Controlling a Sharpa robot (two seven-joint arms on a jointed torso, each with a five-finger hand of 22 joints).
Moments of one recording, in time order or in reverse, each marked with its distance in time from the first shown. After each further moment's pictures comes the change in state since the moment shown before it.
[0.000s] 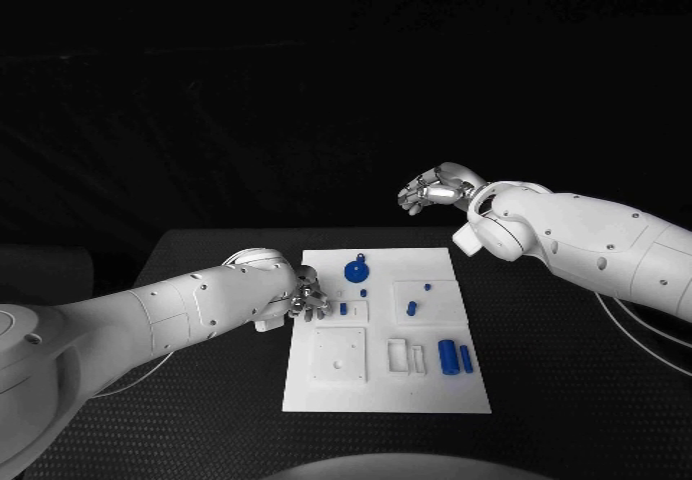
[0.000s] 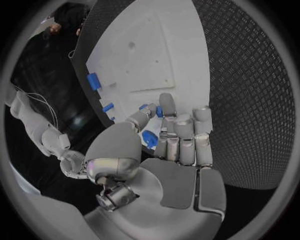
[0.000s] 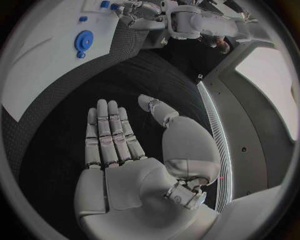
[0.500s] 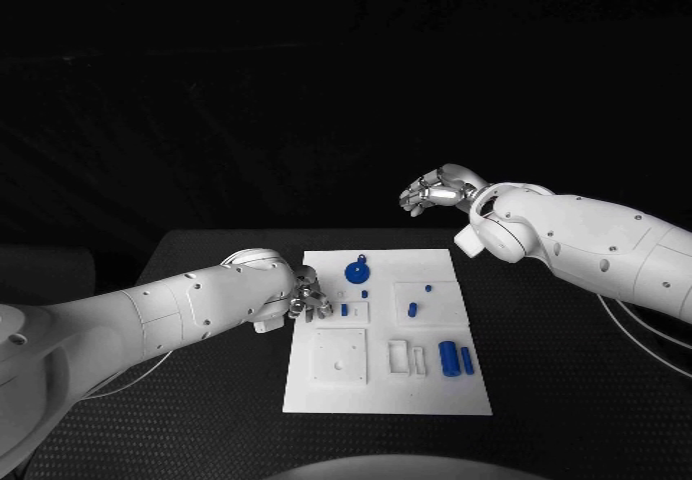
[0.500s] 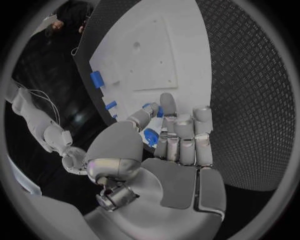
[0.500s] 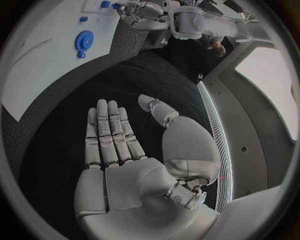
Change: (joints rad) left arm 0.010 -0.030 0.004 0.045 0.026 -0.014 -0.009; left_hand 0.014 0.031 0.008 0.006 0.000 0.013 -0.004 0.004 -0.041 0.007 -0.007 0.004 -0.006 0.003 0.003 0.000 0.003 -0.006 0.009 -0.002 0.004 0.000; right arm 0.000 -0.002 0.000 0.000 0.000 0.002 -0.001; right_hand 0.000 0.000 0.000 0.000 0.000 0.000 0.000 0.000 0.000 0.000 0.000 0.000 -0.001 0.000 0.000 0.000 0.000 0.000 0.000 0.000 0.000 0.000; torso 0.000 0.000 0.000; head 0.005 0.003
